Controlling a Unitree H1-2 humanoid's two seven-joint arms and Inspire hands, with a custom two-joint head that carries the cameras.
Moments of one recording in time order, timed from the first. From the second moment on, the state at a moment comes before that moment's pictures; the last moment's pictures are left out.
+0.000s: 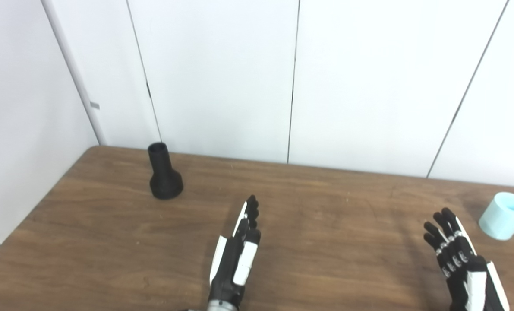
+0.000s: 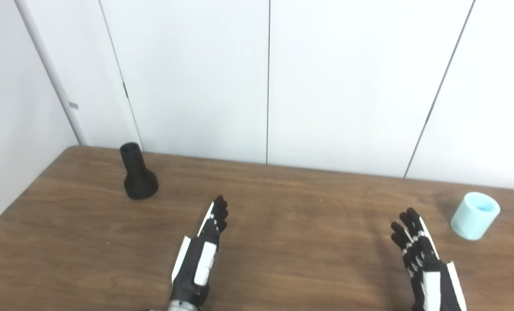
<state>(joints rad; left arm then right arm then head) 0.02 -0.11 -0.10 -0.08 0.14 -0.17 0.08 -0.01 -0.13 -0.08 -0.02 0.18 -0.21 0.12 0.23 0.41</state>
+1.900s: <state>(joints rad) -0.16 -0.05 0.19 0.07 0.36 -0.14 0.61 -0.02 -0.12 -0.08 -0.01 0.18 -0.24 0.12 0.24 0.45</state>
